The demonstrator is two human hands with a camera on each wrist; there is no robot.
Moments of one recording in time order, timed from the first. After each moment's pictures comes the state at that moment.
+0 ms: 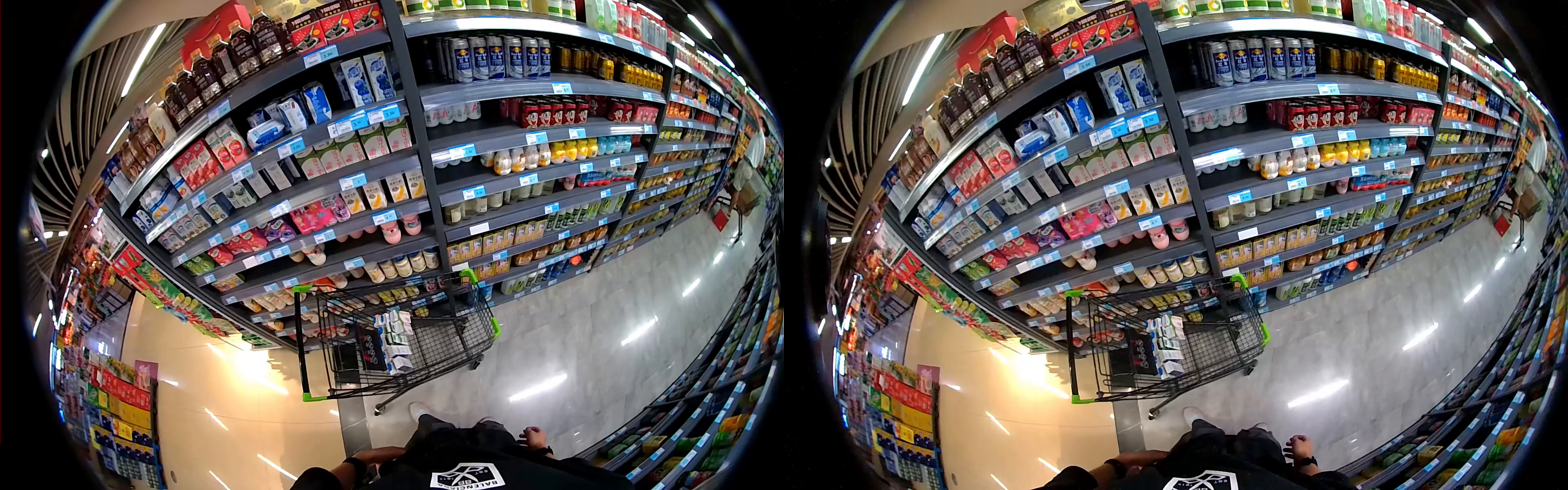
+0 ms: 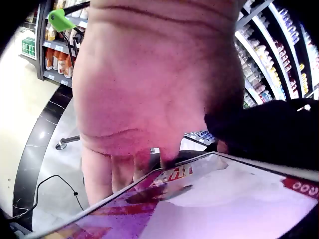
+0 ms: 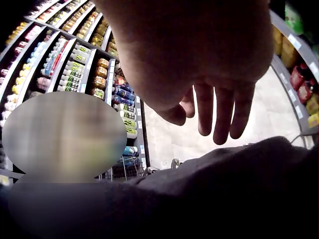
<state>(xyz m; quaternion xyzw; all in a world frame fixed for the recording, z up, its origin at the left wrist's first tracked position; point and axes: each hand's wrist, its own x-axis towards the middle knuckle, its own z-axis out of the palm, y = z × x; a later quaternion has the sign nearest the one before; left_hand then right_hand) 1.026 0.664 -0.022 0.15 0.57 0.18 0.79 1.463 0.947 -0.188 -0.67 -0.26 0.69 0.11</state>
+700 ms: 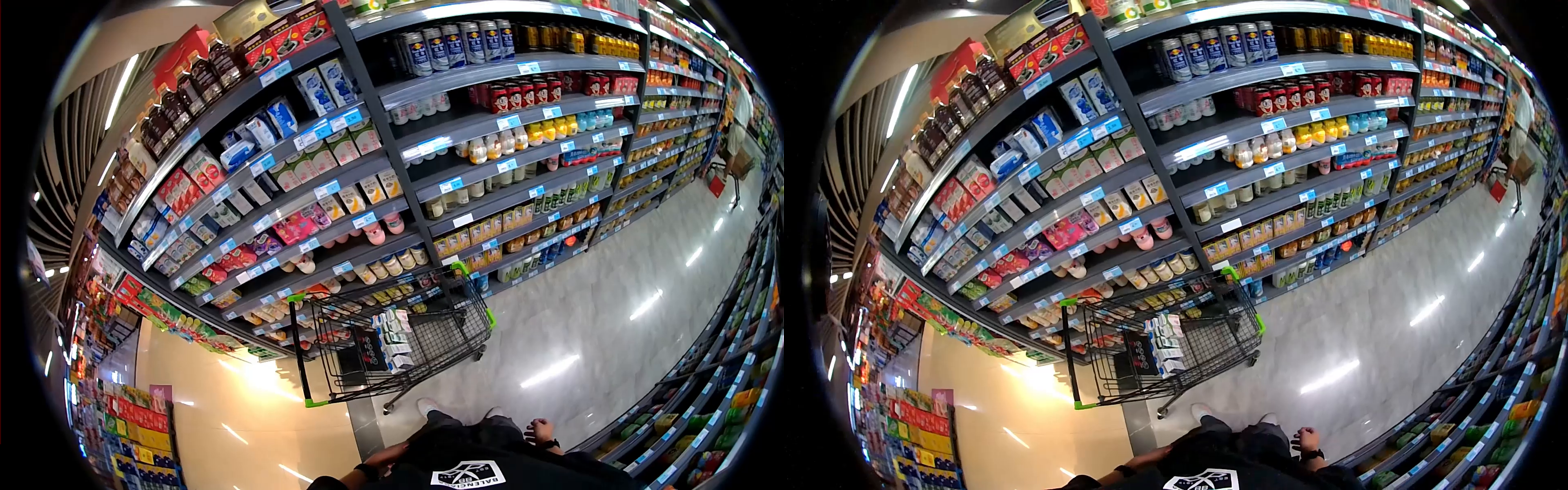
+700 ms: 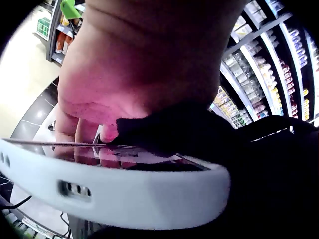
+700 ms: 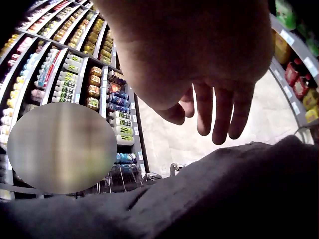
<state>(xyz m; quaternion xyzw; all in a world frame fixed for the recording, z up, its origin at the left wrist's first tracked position) 1.048 0.647 -0.087 0.21 0.68 0.29 0.64 1.482 0.939 -0.201 -0.68 -0.23 0.69 0.14</state>
